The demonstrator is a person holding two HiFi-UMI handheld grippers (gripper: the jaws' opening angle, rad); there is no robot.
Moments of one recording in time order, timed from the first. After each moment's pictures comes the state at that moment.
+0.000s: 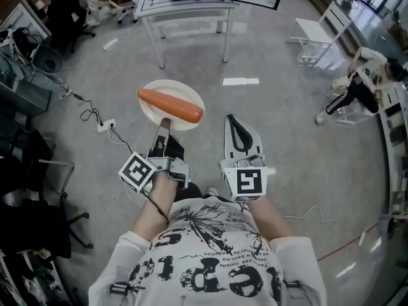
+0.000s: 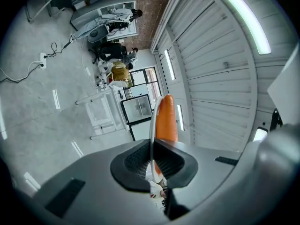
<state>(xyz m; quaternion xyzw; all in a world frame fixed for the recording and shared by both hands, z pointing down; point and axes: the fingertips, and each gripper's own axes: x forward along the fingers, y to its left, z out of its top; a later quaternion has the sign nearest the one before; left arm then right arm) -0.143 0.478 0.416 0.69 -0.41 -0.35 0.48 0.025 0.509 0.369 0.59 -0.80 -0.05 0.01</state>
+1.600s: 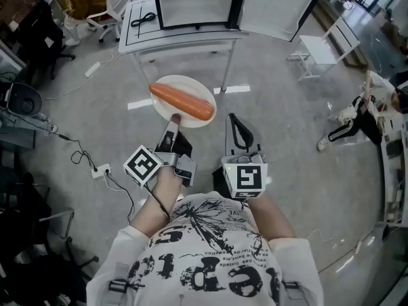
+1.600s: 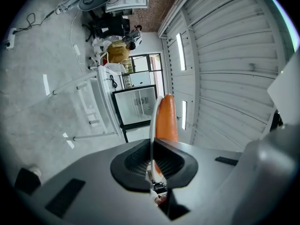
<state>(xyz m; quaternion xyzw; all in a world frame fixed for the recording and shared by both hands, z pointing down) -0.133 0.060 0.416 0.70 -0.34 -0.33 0.53 0.005 0.100 0.380 0.63 -0.77 -0.05 0.06</state>
